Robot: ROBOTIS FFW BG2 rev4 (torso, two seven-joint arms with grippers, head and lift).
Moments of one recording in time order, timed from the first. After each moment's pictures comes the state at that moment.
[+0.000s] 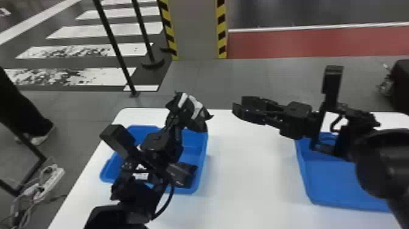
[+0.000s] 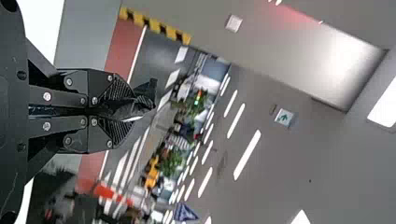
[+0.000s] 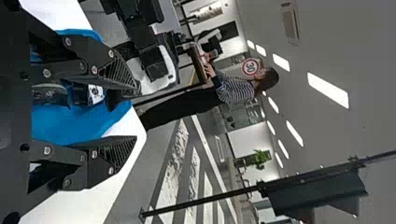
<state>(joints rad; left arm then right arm) 0.23 0.00 0.04 -1.91 0.37 0.04 -0.26 -0.27 -0.16 0.20 -1.59 -0.38 0.48 0.84</state>
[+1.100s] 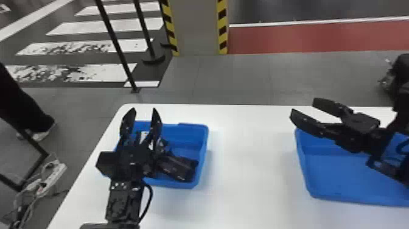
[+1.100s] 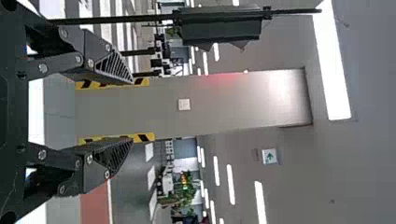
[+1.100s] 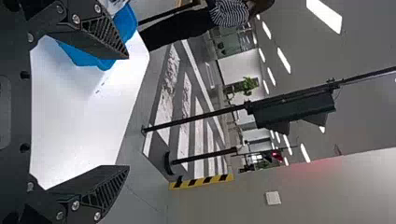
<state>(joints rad) 0.23 0.00 0.14 -1.62 -0.06 -0.44 -0.02 -0.04 -0.17 -0.06 -1.75 -0.27 0.42 0.76</state>
